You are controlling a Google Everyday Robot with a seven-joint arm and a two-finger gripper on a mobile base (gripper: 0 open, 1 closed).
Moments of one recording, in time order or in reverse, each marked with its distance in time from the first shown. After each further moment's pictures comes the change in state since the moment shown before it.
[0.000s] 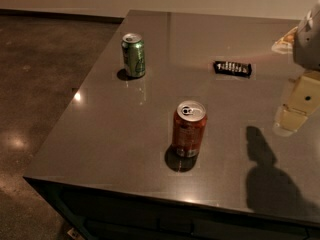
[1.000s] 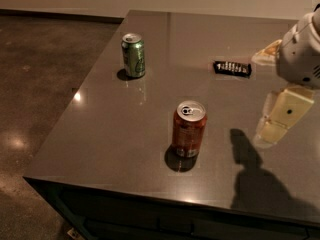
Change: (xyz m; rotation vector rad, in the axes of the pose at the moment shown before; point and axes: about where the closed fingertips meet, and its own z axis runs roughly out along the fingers) arm -0.028 0.024 0.015 -0.050 -0.130 -0.027
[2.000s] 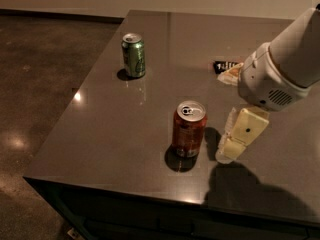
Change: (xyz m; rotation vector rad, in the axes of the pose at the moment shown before) arm -0.042 0.026 0.049 -0.073 -0.132 -0.010
